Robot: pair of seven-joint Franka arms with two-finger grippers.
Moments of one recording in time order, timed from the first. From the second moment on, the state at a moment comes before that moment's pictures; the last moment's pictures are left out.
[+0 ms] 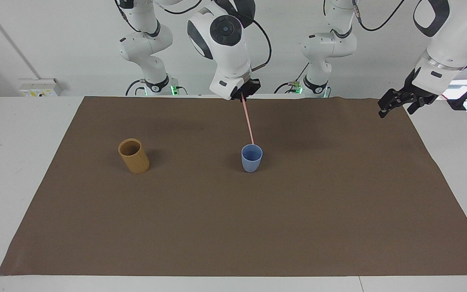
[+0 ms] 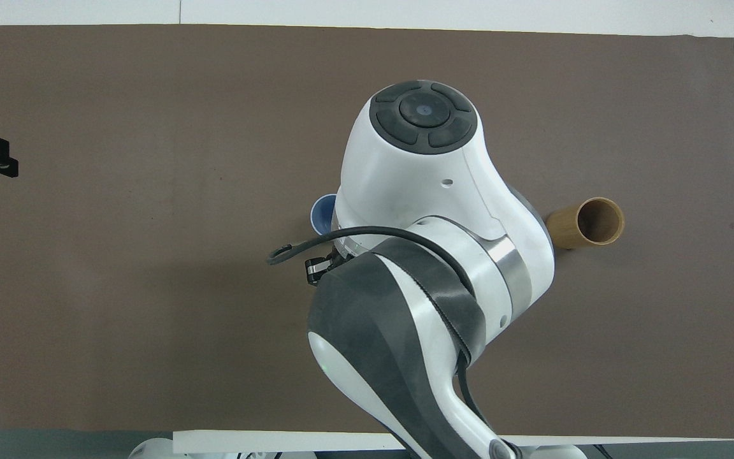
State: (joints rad) left arm -0.03 -0.01 -0.04 -1.57 0.02 1.51 -0.09; right arm 0.62 0.19 0.00 -1.54 0.34 1.55 0.46
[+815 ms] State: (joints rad) left arm -0.03 -0.01 -0.04 -1.57 0.02 1.51 -0.09; right arm 0.62 0.13 -0.01 -1.72 0.33 1.82 0.46
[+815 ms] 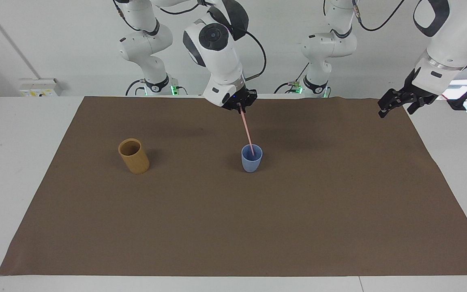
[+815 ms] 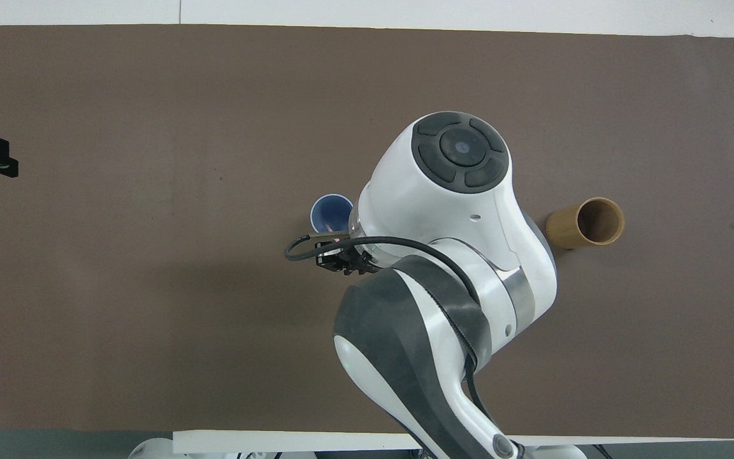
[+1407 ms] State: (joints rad) left arm -0.03 -0.01 -0.04 -1.57 0.02 1.51 -0.09; right arm 0.55 0.11 -0.02 -1.64 0.12 1.82 0.46
